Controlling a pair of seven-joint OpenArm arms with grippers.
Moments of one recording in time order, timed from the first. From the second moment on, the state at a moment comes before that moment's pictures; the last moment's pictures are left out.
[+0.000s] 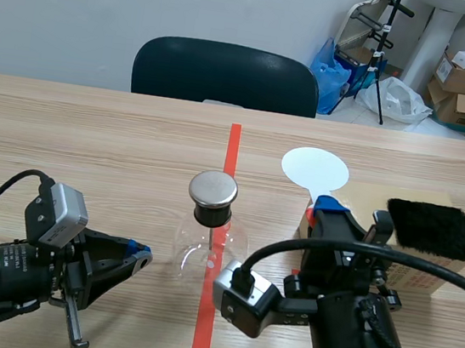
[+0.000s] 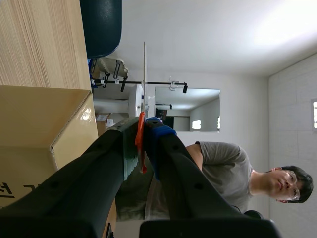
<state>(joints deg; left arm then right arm) 2.3 -27.6 24.1 59.7 7.5 -37.3 -40.2 -24.1 19.0 -32.4 91.4 -91.3 -30.3 -27.0</state>
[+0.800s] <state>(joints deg) 2.3 -27.6 24.1 59.7 7.4 -37.3 -40.2 -24.1 19.0 -32.4 91.4 -91.3 -30.3 -26.1</state>
